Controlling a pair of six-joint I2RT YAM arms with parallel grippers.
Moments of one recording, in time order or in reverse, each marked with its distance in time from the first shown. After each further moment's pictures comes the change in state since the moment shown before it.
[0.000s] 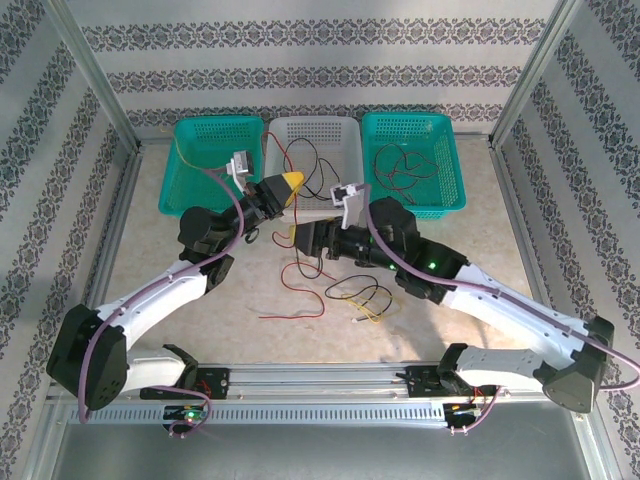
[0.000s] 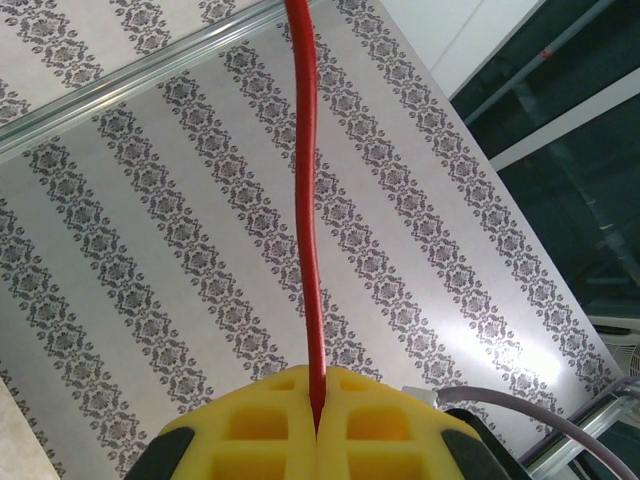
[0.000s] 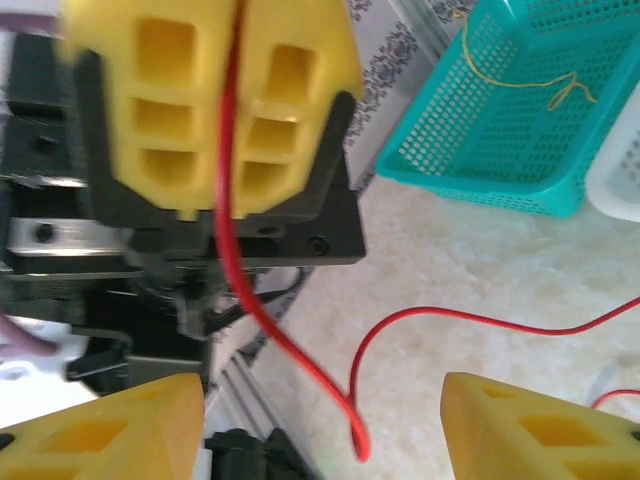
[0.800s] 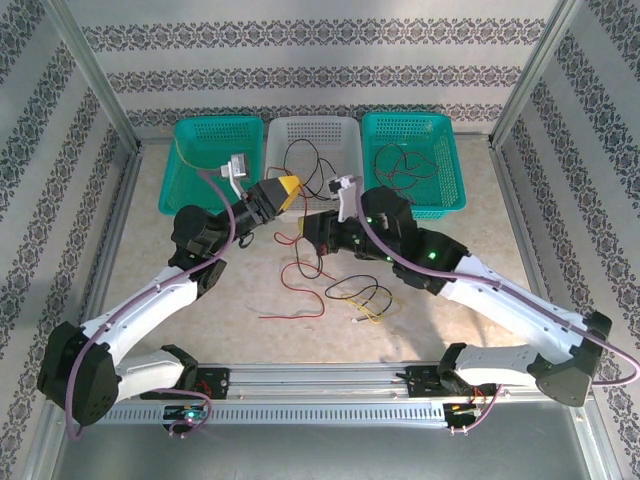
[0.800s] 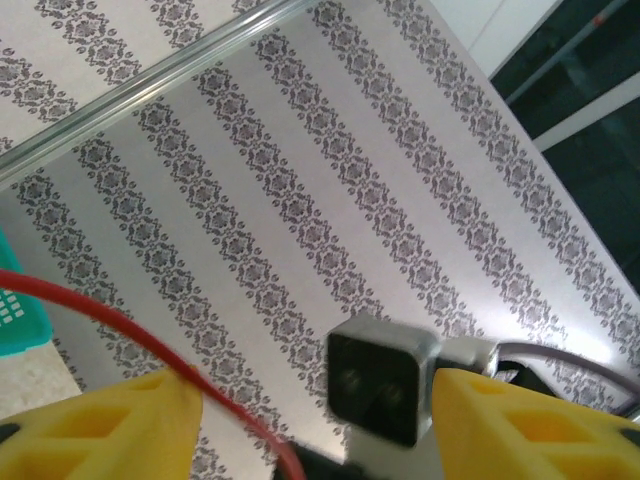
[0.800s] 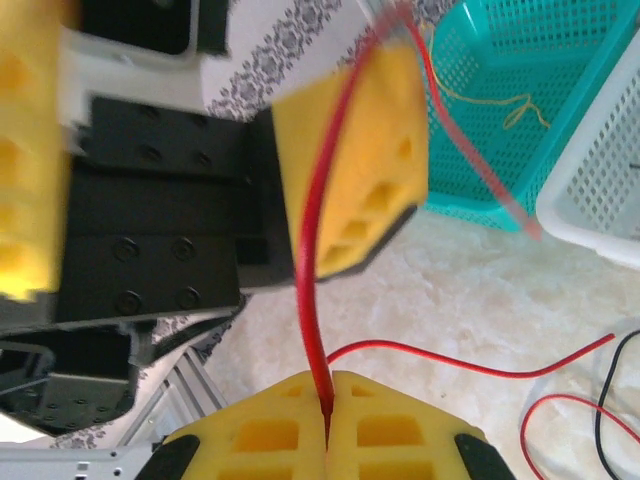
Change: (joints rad) left arm 0.007 -0.092 -0.005 -0.184 0.027 0.114; right arm -0.008 0.027 0.124 -0.130 0.040 -0.084
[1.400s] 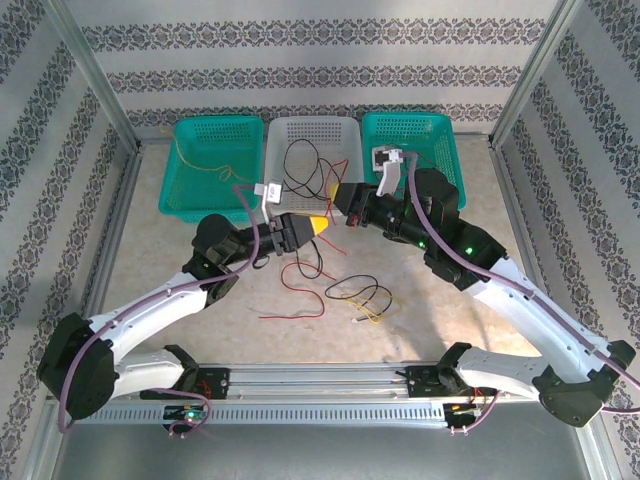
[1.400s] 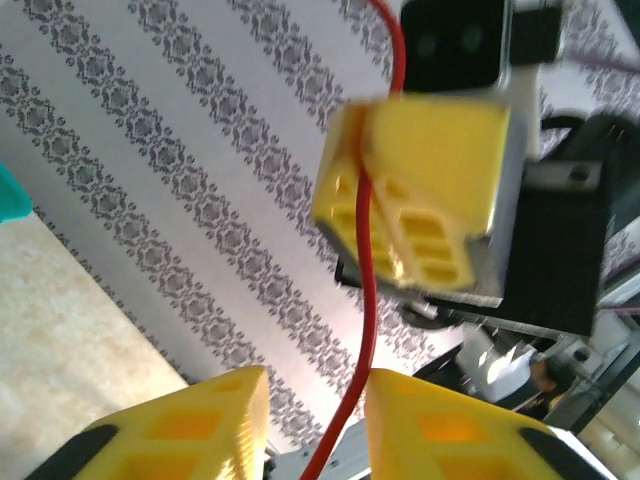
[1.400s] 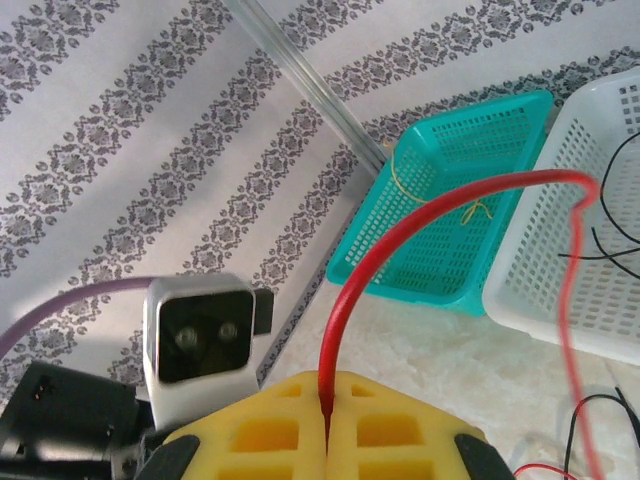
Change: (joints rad) left arm -0.150 0.035 -0.037 -0.074 0.133 0.166; right arm -0.168 -0.079 0.047 -0.011 -0.009 0.058
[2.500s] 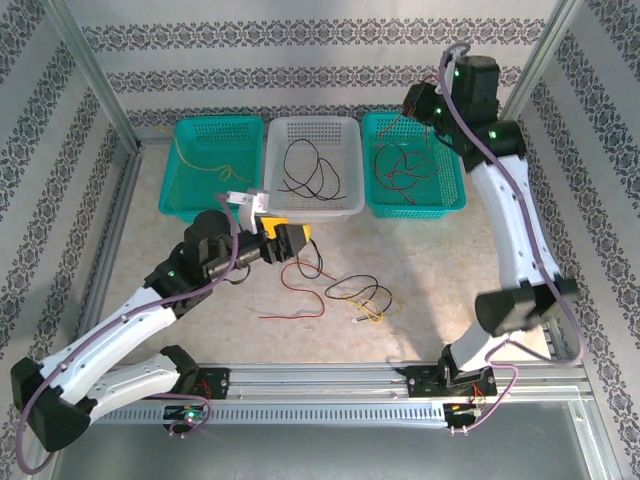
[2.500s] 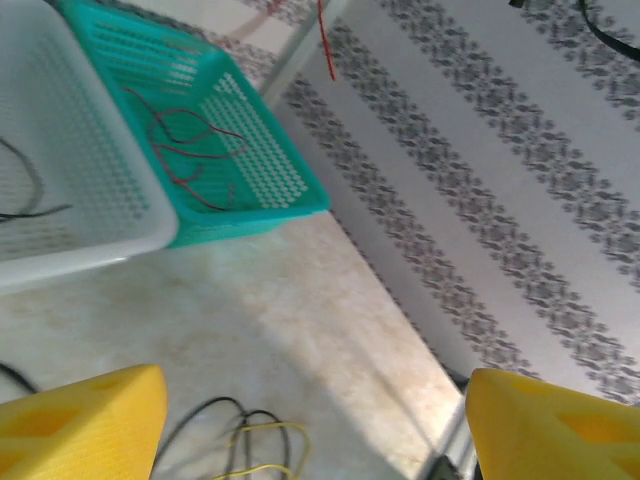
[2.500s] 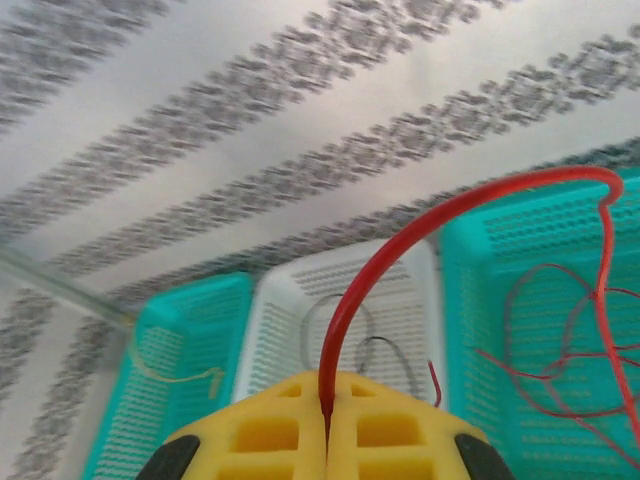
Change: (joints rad) left arm -0.030 -0.255 0.134 -0.877 -0.459 0.493; right arm -0.579 0.580 0.763 -0.392 -0.037 -0.184
